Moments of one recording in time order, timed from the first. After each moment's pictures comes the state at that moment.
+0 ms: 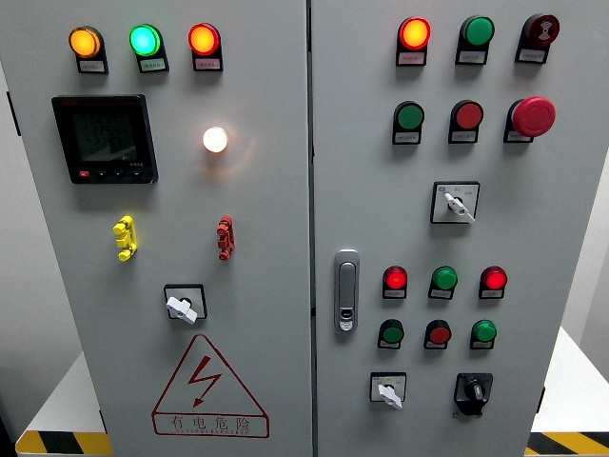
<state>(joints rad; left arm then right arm) -0.01 -0.09 0.04 -0.12 -0.07 -0.02 -0.15 -0.02 0.12 0.43 -0.15 -0.51 0.10 0.22</state>
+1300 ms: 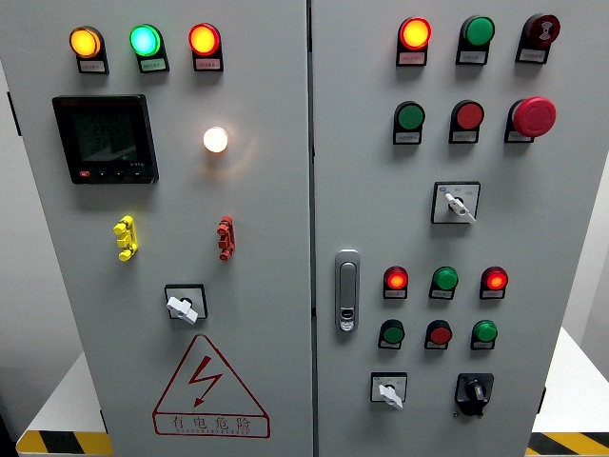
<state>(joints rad) -0.01 -0.09 0.04 -0.12 -0.07 -0.02 -0.15 0.08 0.12 0.91 -0.16 -0.94 0.22 0.14</state>
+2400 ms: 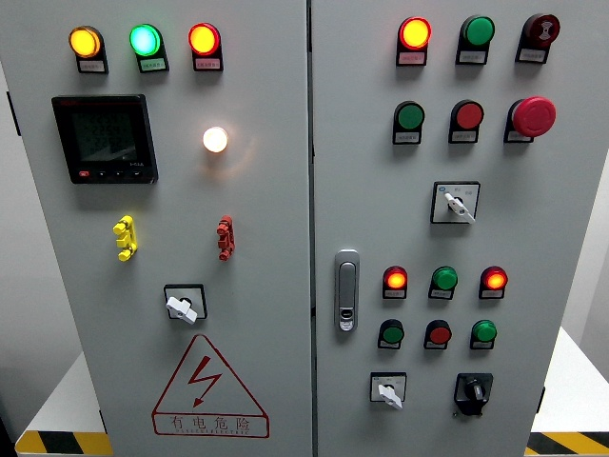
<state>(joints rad) -0.01 -0.09 0.04 -0.12 -0.07 -0.02 -0.15 0.10 0.12 1.43 -0.05 -1.47 0.25 0.10</state>
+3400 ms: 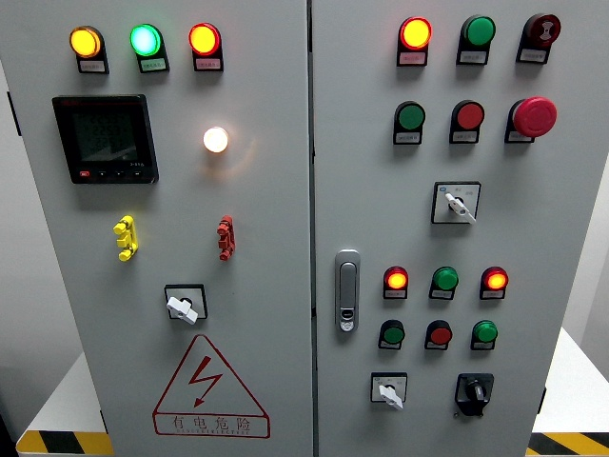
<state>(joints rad) -0.01 -0.09 0.04 -0.12 -0.07 -0.02 -0.15 0.06 0.13 1.76 0.49 -1.72 0.41 0.11</state>
